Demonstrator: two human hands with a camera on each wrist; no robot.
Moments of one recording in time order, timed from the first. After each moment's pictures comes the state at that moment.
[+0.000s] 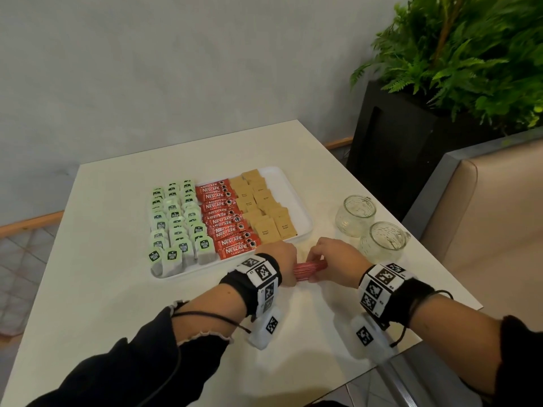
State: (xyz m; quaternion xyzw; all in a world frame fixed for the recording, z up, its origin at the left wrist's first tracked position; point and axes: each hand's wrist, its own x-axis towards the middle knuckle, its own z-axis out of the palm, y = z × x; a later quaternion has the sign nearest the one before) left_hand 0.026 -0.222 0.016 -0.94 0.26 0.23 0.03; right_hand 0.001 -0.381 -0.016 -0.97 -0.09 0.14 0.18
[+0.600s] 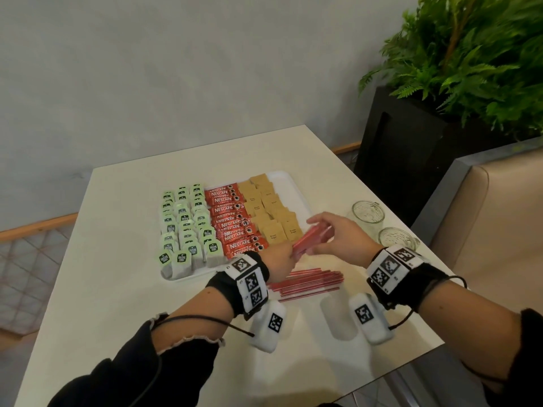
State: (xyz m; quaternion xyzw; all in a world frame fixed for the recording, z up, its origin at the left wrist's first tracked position) left_hand 0.031 -0.200 0.022 -0.91 0.19 0.28 -0.22; right_hand 0.025 -0.381 0.015 -0.90 -0.04 0.08 0.44
